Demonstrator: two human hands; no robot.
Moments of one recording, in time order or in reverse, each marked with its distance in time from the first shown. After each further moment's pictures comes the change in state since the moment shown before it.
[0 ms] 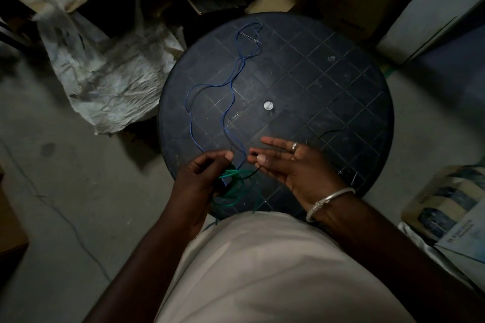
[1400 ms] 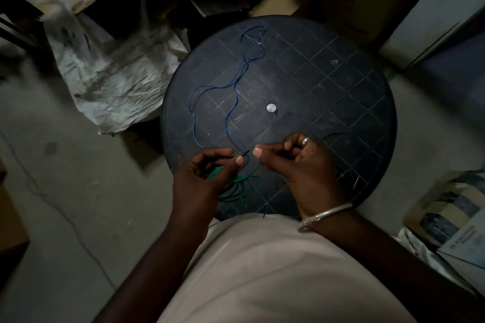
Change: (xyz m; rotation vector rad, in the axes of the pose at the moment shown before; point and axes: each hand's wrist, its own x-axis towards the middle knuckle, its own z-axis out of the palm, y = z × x) left_hand -0.019 0.013 0.009 0.117 0.094 0.189; right_hand -0.010 0.002 0.022 -0.123 0.145 -0.328
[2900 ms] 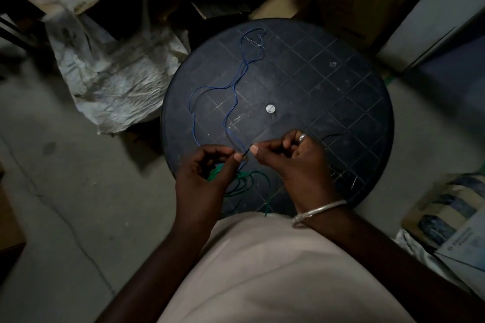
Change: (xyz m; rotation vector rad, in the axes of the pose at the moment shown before) left_hand -0.008 -0.007 0.001 0.054 0.021 0.195; right_hand -0.002 0.002 0.004 -0.016 -0.007 -0.068
